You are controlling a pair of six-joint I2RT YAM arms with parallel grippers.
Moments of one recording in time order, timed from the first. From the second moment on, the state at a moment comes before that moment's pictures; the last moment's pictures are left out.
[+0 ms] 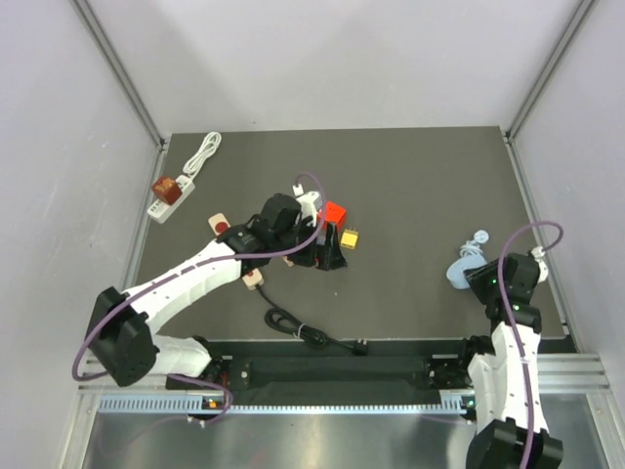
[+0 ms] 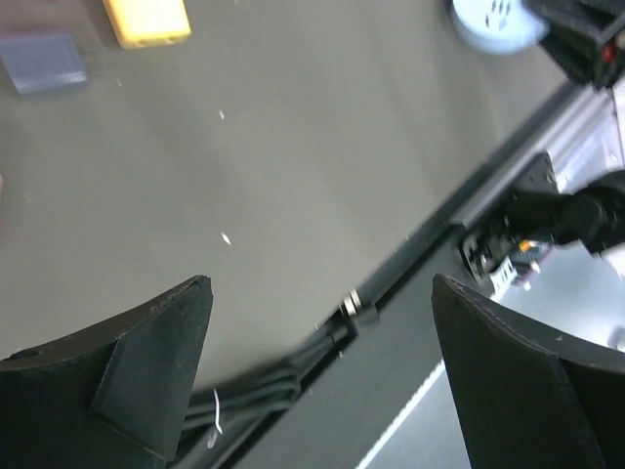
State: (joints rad) left arm -0.73 1.33 1.02 -0.37 0.30 -0.52; right arm -0.31 0.59 0.34 -0.50 -0.07 0.73
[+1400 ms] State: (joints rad) left arm -0.72 0.82 0.89 -0.53 0.27 -0.52; right arm -0.42 0.58 0.78 -0.85 0.06 0.48
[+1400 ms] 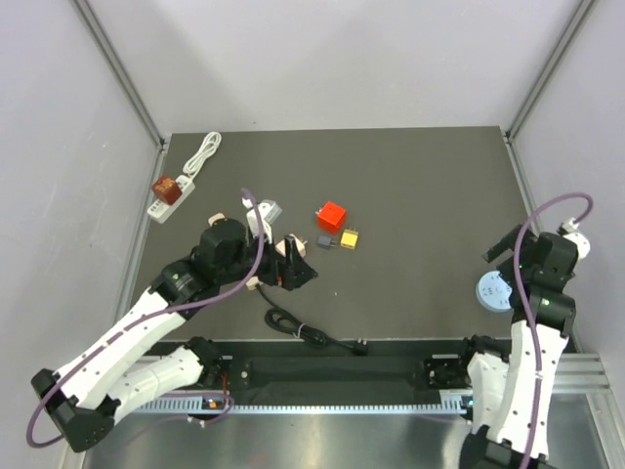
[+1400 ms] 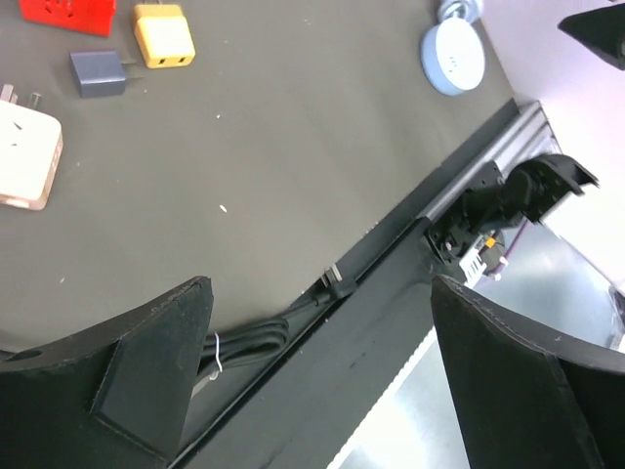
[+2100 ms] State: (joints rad) left arm -0.52 1.24 1.12 -0.60 -0.03 -0.46; right arm 0.47 1.05 0.73 -0.37 0.26 0.49
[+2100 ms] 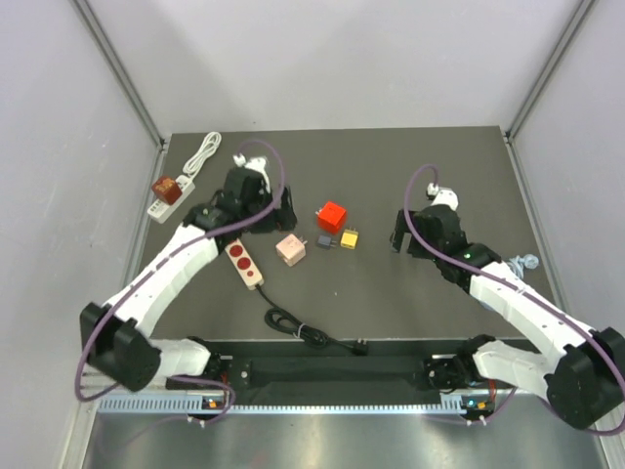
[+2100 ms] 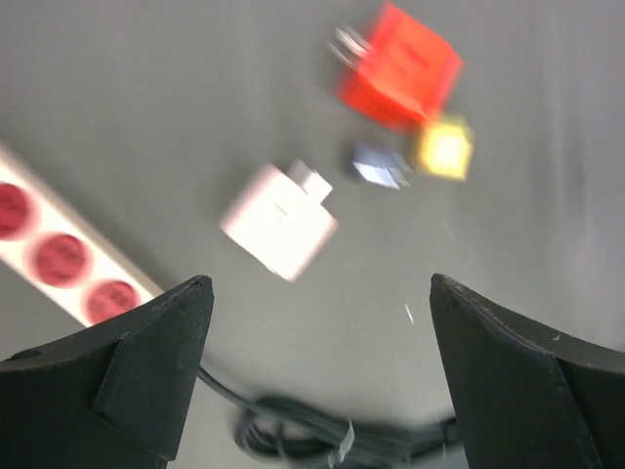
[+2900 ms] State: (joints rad) left arm -0.03 2.25 2.08 -0.55 -0.37 -1.06; right arm 0.50 1.07 0.60 -0.17 0.16 0.37
